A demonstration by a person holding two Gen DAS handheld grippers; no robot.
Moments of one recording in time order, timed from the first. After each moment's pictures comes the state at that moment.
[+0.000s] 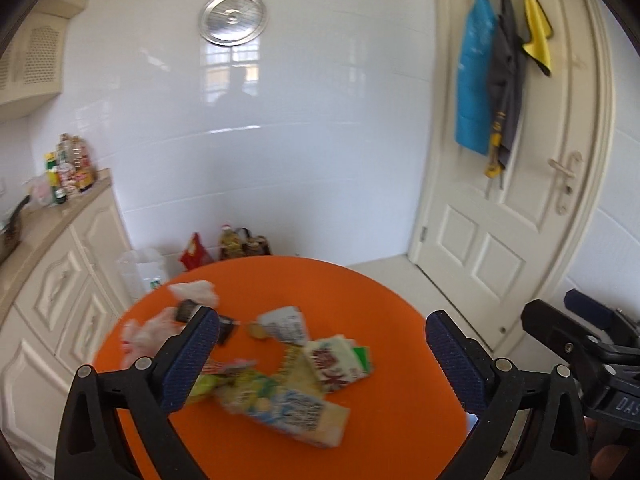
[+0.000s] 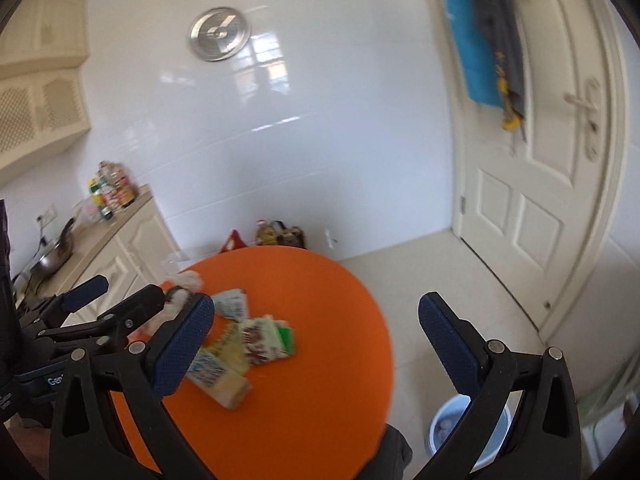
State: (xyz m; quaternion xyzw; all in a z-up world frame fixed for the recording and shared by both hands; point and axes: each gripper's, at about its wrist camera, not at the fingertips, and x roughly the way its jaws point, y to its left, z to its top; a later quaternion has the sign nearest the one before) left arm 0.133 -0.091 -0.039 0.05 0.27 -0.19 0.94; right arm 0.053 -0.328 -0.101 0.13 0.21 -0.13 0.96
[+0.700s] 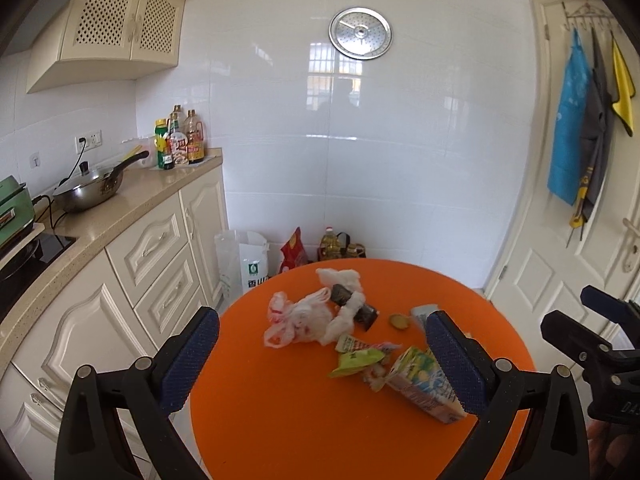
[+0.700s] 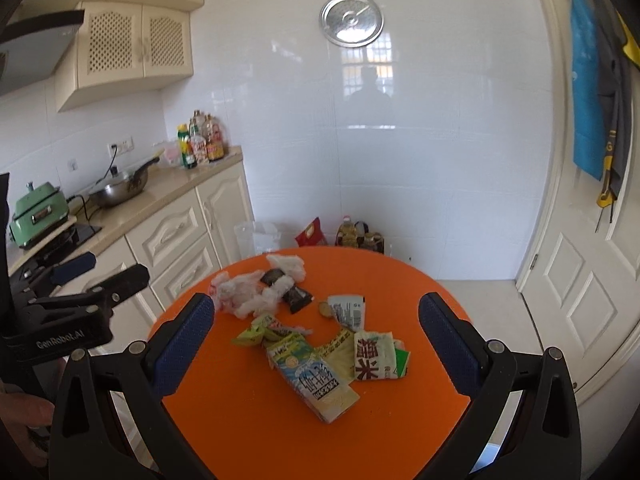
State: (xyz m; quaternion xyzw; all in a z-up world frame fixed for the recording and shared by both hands) left arm 0.030 0.003 -0.021 -0.01 0.27 -0.04 0.96; right arm 0.103 -0.216 -0.106 0.01 0.24 0.02 0.97
